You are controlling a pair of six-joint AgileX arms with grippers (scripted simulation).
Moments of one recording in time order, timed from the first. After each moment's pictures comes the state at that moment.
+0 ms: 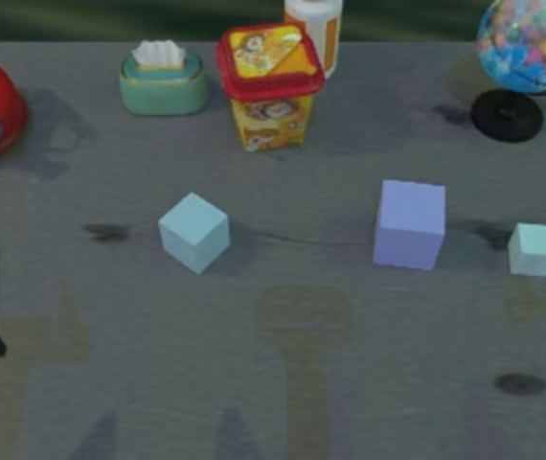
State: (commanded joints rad) left arm 0.00 0.00 0.00 0.00 0.00 0.00; right arm 0.04 0.56 0.46 -0.31 0.00 0.08
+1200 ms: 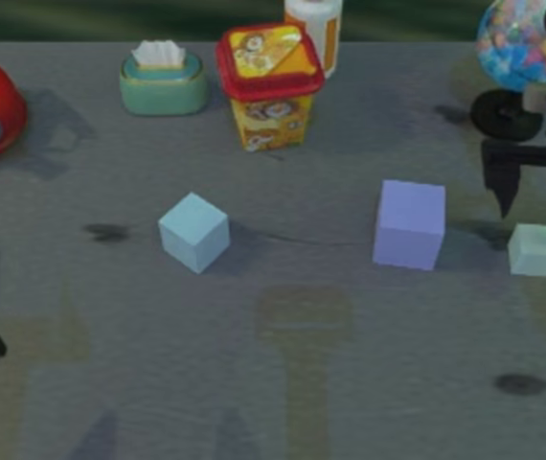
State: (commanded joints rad) left arm 0.00 0.00 0.00 0.00 0.00 0.00; right arm 0.14 2.07 1.60 -1.11 0.00 0.26
